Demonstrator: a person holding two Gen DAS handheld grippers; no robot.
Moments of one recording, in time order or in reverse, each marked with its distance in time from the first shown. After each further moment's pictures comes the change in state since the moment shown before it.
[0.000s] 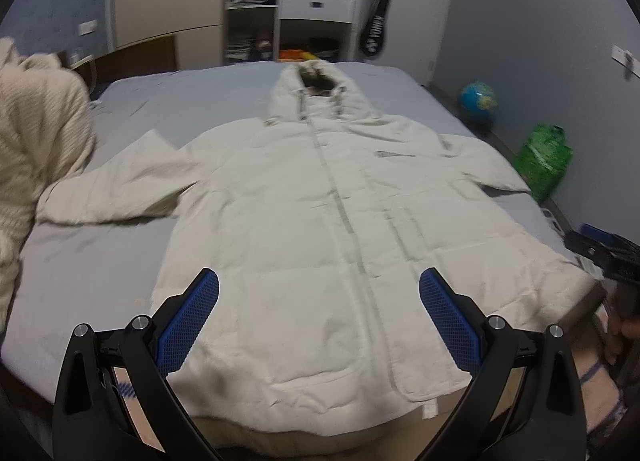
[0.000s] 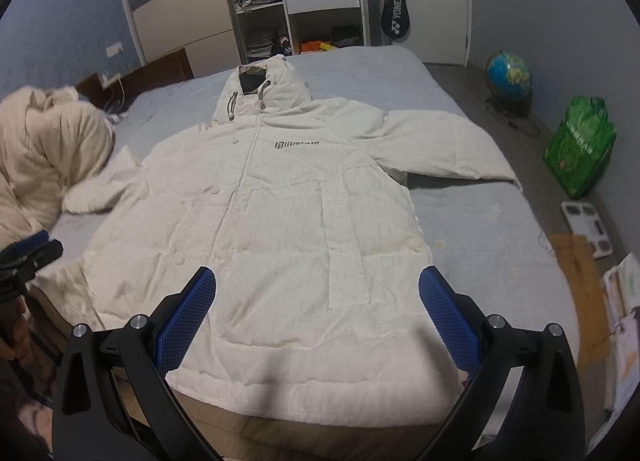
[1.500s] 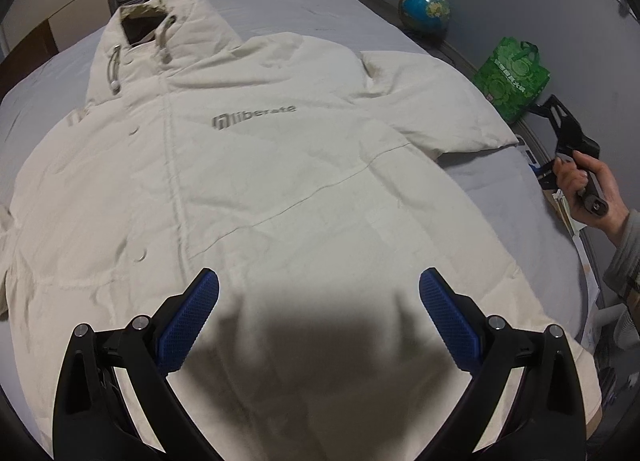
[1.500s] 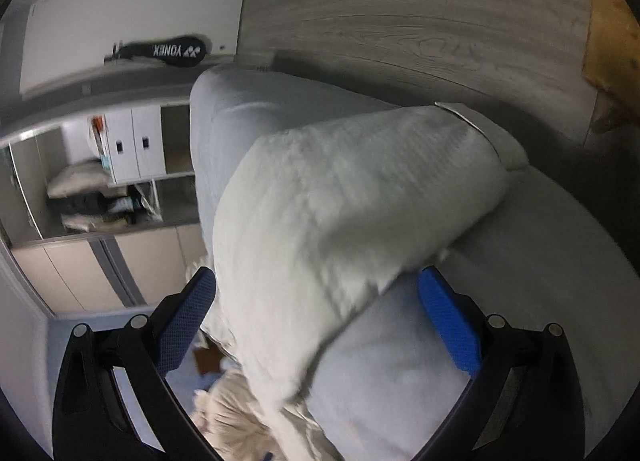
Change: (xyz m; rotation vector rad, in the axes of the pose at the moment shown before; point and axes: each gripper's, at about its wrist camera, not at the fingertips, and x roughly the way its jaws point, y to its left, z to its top) left arm 0.218 -0.160 0.076 0.162 0.321 -0.142; right arm 0.246 -0.436 0.055 1.269 0.112 0.452
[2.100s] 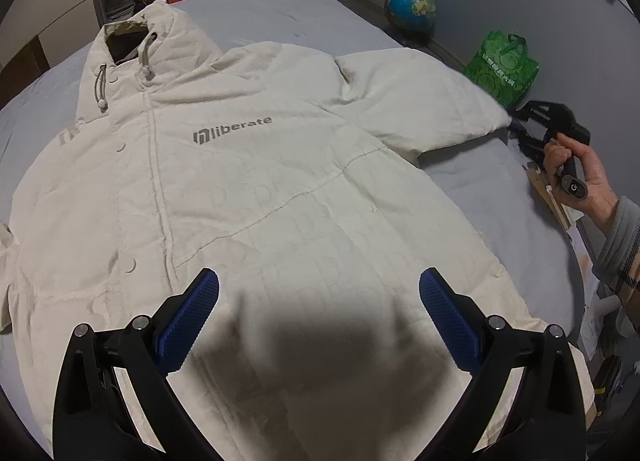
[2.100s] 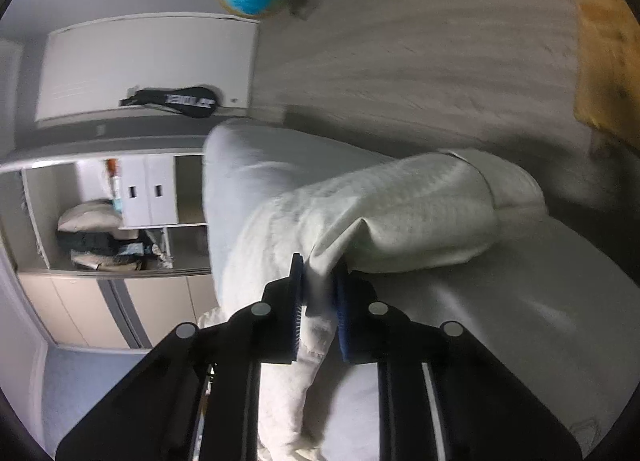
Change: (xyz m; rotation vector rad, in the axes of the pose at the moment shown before) left arm -0.008 -0.014 0.001 0.033 -0.016 -0.010; right arm -0.026 0.017 -0.008 -0.044 -0.220 0.047
